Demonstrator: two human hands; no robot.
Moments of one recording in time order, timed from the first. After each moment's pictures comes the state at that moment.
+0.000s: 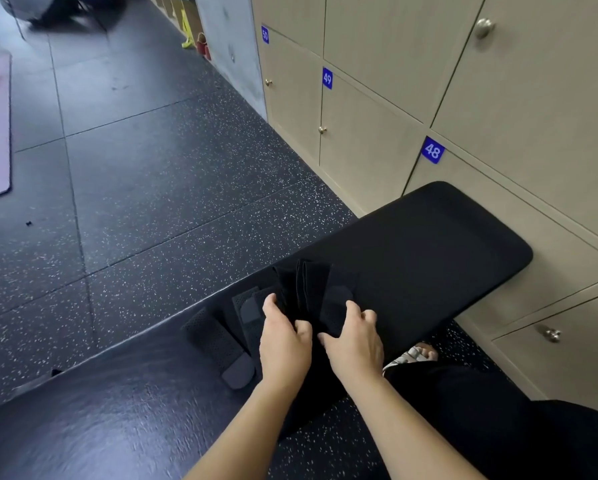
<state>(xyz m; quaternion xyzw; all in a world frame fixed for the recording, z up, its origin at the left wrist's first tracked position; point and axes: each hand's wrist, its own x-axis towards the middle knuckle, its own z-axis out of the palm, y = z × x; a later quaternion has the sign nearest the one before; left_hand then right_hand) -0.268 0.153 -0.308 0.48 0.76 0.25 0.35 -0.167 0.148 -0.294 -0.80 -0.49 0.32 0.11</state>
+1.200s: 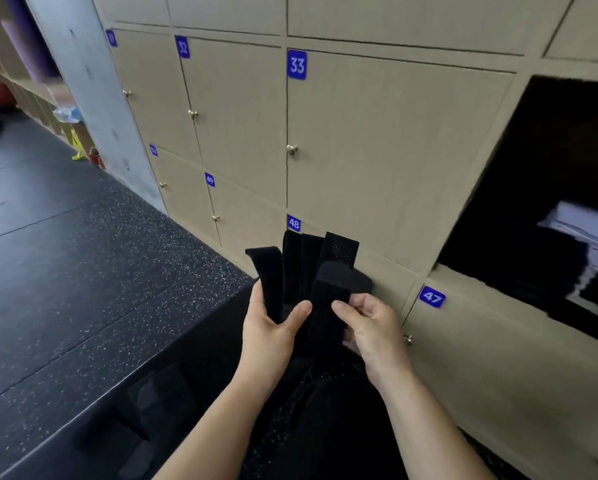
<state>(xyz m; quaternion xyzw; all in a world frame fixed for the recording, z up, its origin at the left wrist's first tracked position) -0.155 0.124 -0.150 0.55 0.40 0.47 0.56 -0.017 0.085 -0.158 -0.65 -0.28 0.37 0.60</state>
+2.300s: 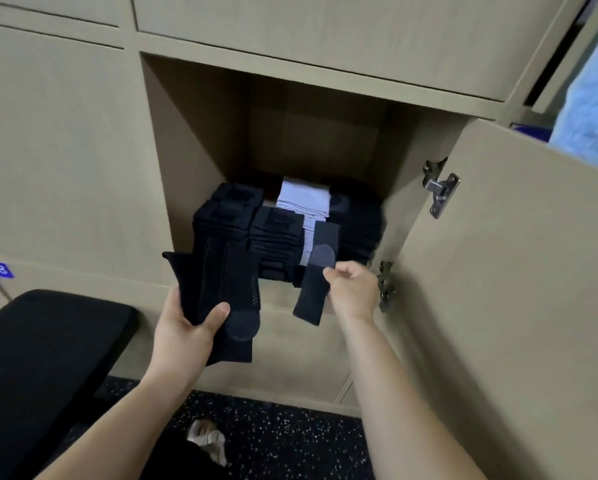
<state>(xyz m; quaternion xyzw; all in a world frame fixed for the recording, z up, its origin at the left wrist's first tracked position) 0.126 0.038 -0.153 0.63 0.33 0.32 0.63 0.317 -0.080 -0.147 -0.81 -0.05 0.02 0.59</state>
